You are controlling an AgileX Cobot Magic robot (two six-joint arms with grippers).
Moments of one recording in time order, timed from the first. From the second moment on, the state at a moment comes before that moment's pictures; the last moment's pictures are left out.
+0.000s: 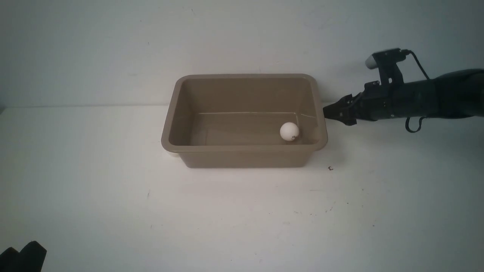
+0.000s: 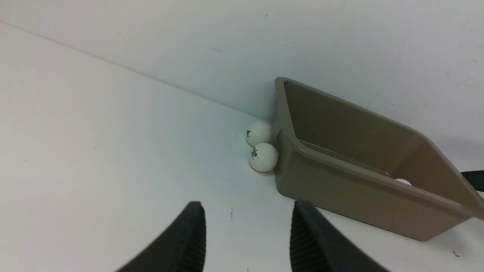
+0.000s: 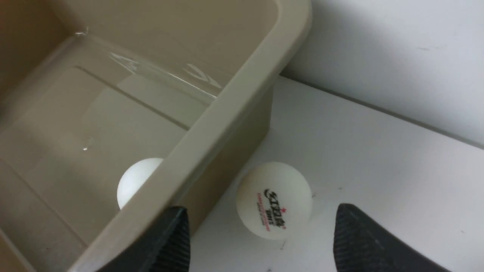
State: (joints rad) right arm 0.03 2.17 -1.49 1.39 0.72 -1.57; left arm 0.08 -0.01 0.03 -0.73 0.23 0.25
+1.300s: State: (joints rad) right arm 0.03 2.27 -1.49 1.41 0.71 -1.90; left arm 0.08 -0.01 0.03 -0.73 0.23 0.26
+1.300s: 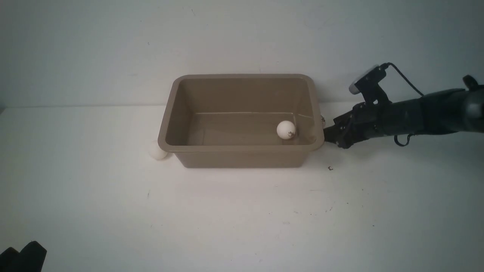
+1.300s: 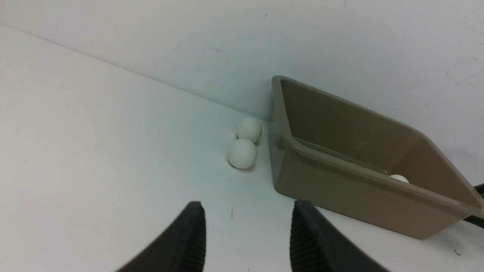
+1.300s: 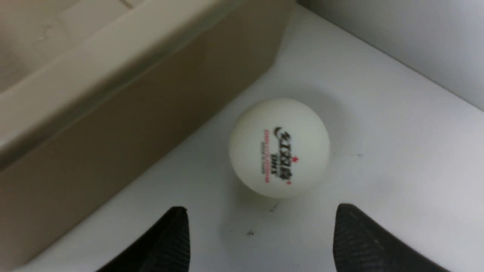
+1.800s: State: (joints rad) right arm 0.03 2.27 -1.49 1.51 0.71 -2.16; left arm 0.08 -0.01 0.03 -0.73 0.23 0.26
